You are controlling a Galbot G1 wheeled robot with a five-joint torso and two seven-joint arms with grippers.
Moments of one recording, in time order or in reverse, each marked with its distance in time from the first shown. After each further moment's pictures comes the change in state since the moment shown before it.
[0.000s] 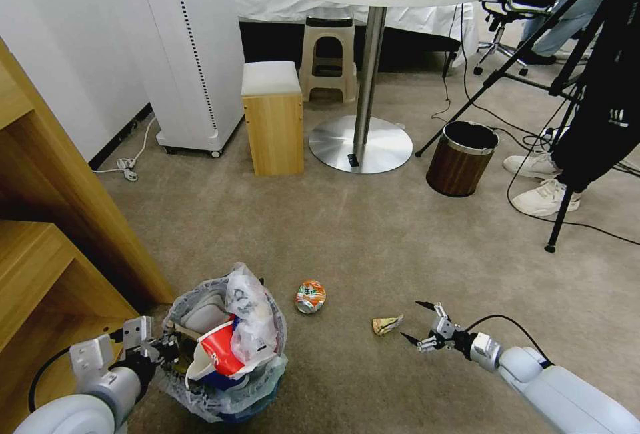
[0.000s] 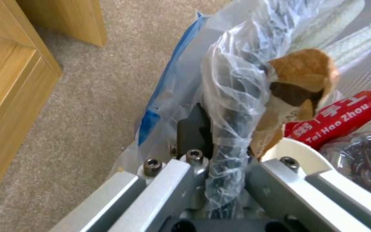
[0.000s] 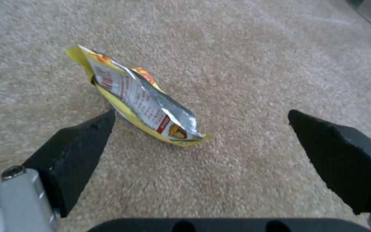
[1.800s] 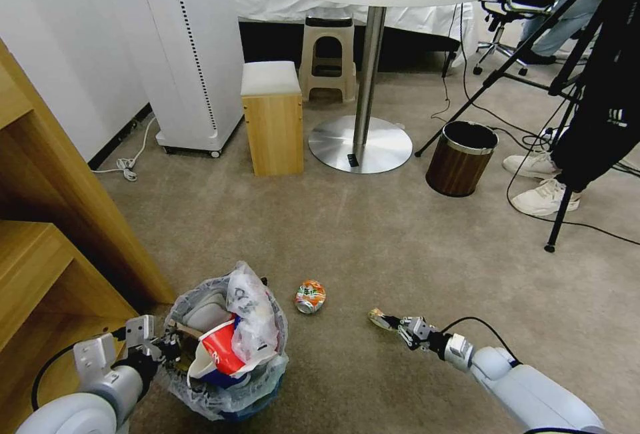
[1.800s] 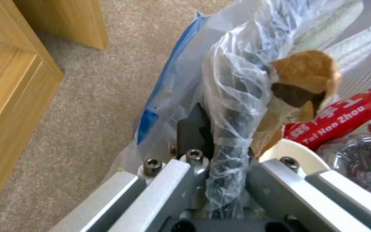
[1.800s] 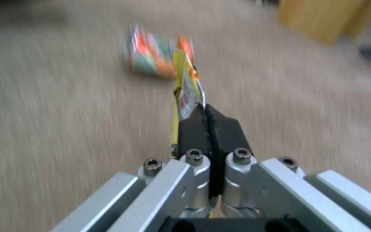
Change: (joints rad) left arm -0.008 0.008 0.008 0.024 0.031 -0.017 0.026; right arm -0.009 0.079 0.051 0.049 0.107 0.099 -0.148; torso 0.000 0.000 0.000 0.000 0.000
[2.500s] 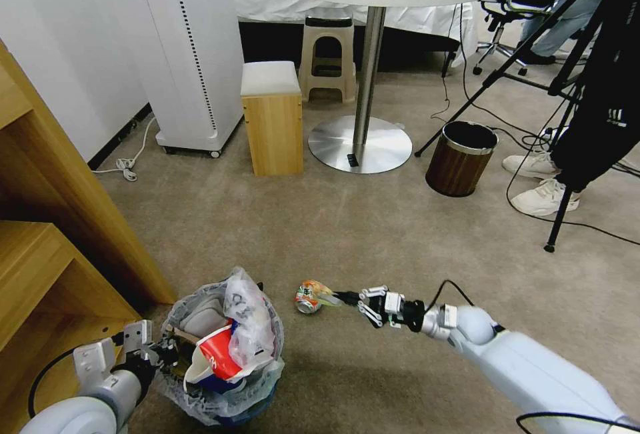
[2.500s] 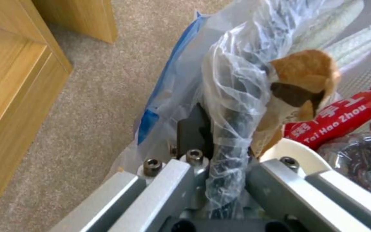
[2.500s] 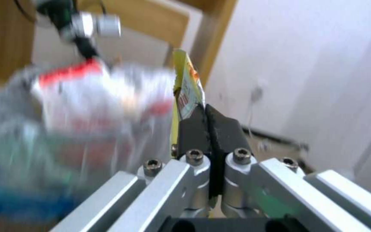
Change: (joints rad) left arm 0.005 -0.019 -0.003 0.015 0.019 0.001 -0.003; right arm 0.071 -0.151 -0.087 0.621 0.227 -0.037 -0.207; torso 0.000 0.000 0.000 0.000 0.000
